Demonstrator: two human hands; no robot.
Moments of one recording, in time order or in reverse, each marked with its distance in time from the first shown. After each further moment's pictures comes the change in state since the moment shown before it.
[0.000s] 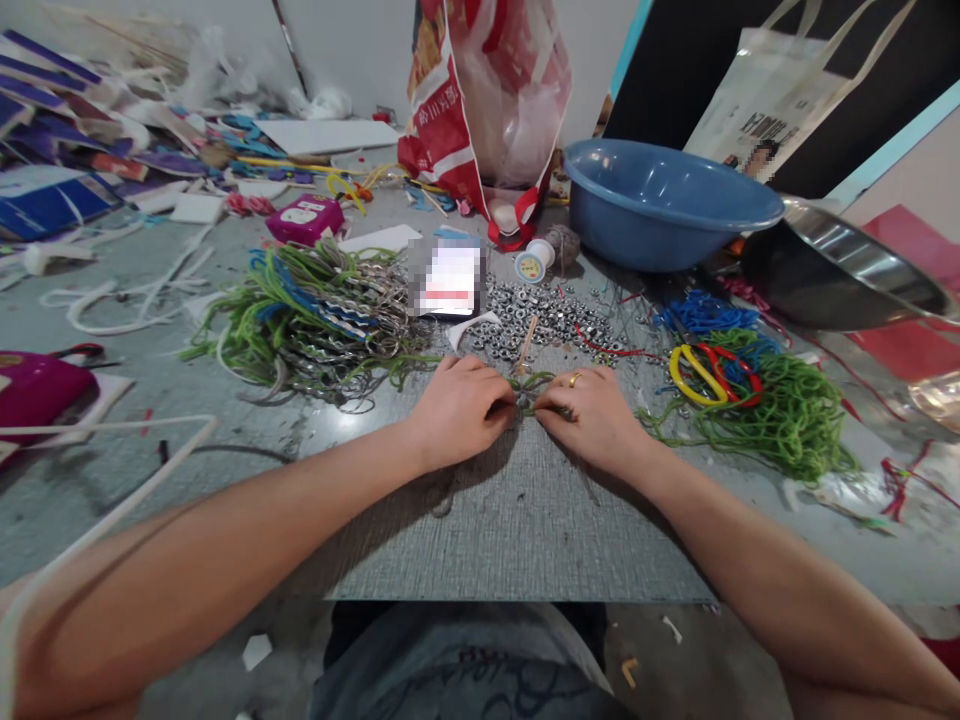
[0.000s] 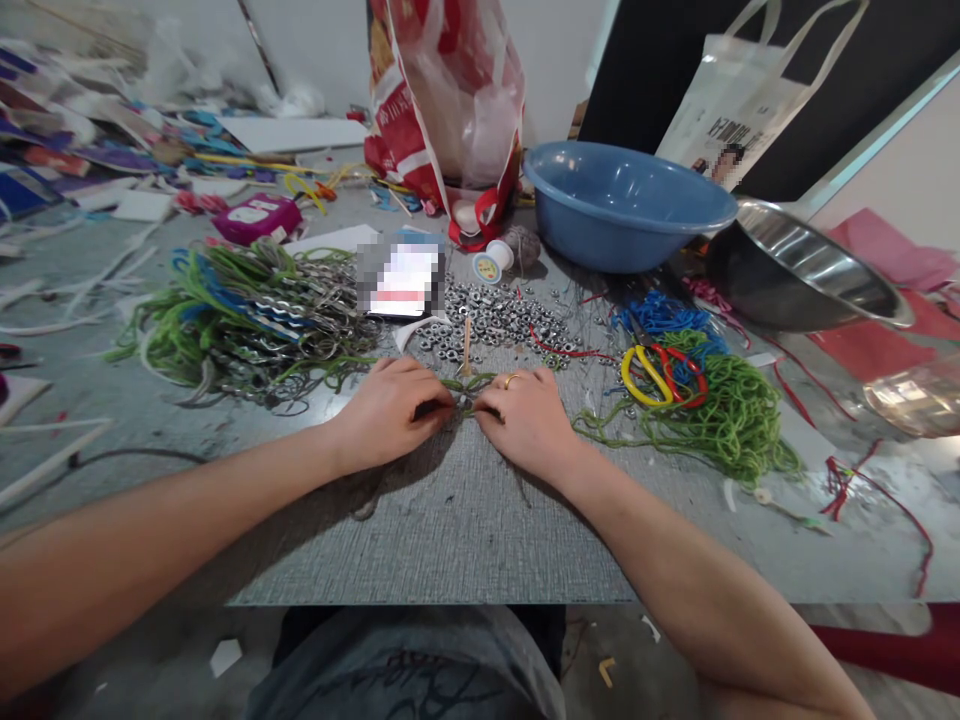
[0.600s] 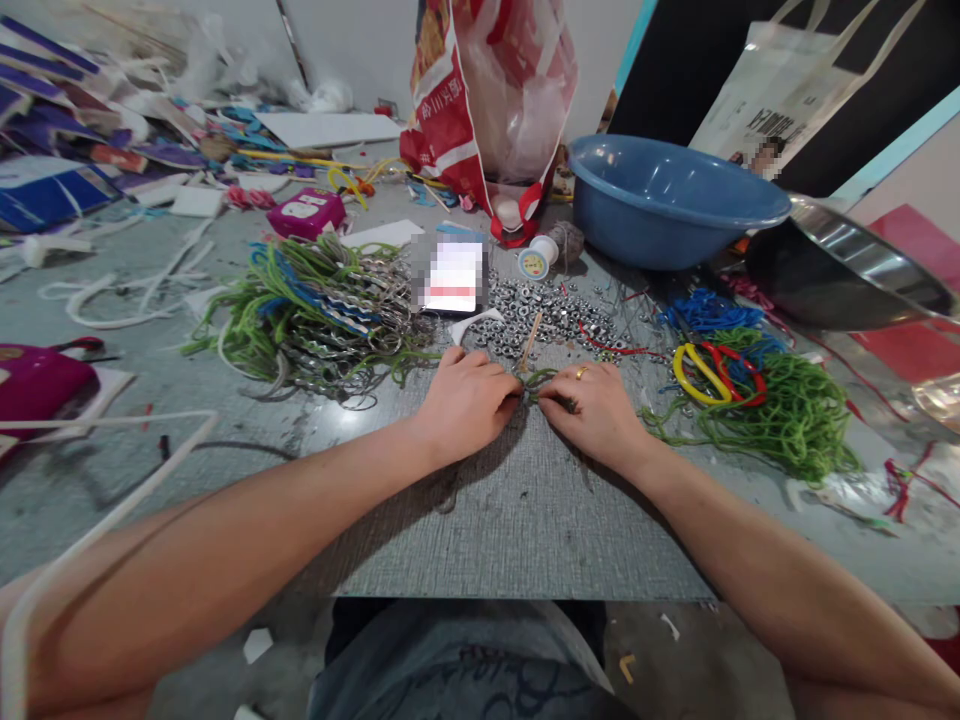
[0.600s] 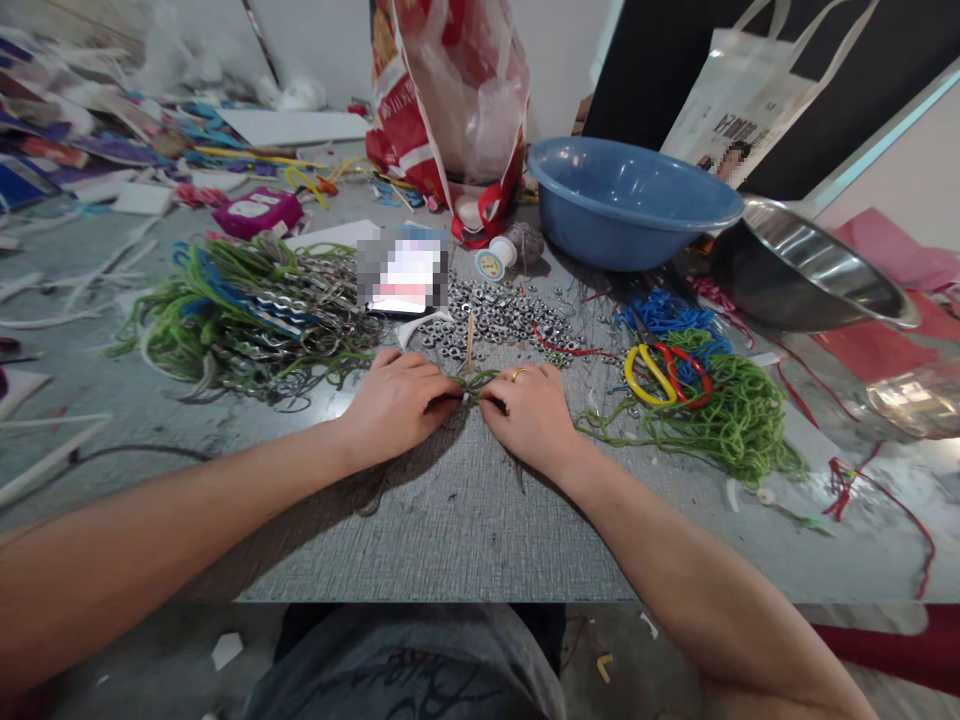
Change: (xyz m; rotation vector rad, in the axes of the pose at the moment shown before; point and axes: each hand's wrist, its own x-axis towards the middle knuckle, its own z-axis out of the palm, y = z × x) left_hand 0.004 0.000 0.007 0.119 0.041 -0.007; right_hand 0.002 0.005 0.009 0.010 0.110 0.032
